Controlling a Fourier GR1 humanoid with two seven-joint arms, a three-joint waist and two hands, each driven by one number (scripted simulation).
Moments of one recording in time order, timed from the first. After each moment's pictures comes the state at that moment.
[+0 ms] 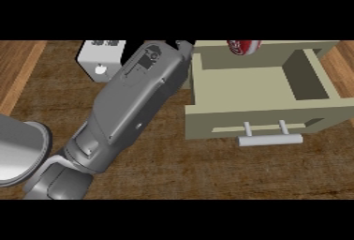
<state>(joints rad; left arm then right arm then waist) -1.32 0.00 -0.22 -0.71 0.52 0.60 0.03 0.41 -0.02 -0.67 -2.29 -0.54 0.46 0.27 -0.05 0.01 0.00</state>
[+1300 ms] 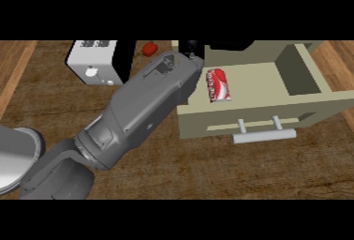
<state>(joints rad) -1.40 0.00 -0.56 -0.48 0.86 0.75 -0.10 0.34 -0.05 -0.66 -2.30 -0.55 0.44 0.33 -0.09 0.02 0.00</state>
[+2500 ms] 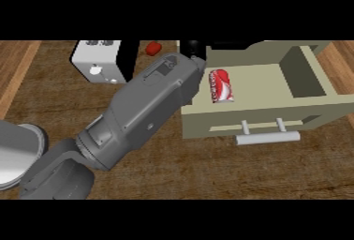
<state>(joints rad) -1.40 0.00 -0.60 -0.48 1.02 0.78 -0.27 0.21 -0.11 -0.63 -2.37 -0.28 0.52 0.14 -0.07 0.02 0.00</state>
